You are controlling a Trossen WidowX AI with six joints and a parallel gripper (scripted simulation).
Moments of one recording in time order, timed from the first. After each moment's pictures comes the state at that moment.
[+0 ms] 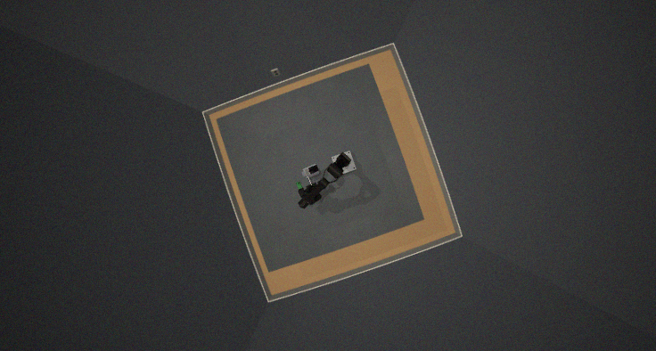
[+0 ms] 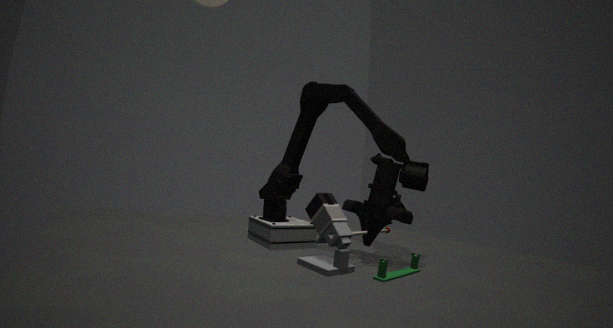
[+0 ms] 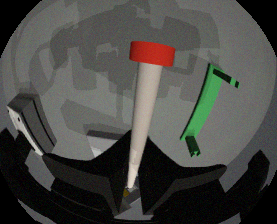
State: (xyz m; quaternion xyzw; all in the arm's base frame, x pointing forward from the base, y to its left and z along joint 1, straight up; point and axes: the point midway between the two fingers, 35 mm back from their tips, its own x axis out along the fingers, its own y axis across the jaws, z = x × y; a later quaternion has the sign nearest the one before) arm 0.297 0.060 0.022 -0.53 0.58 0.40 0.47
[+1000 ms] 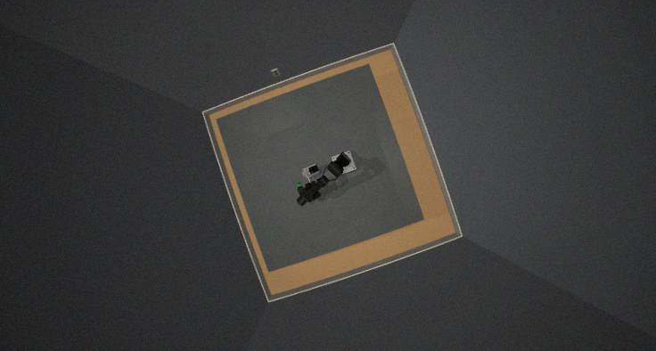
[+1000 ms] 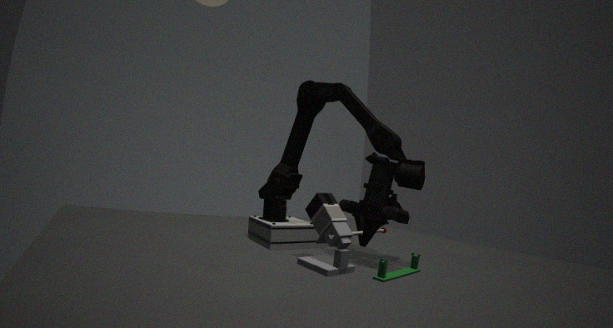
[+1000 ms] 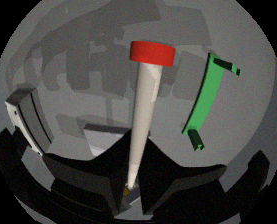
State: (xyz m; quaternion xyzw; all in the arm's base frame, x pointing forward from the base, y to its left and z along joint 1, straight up) arm 0.296 0.044 0.023 -0.53 0.58 0.40 0.47
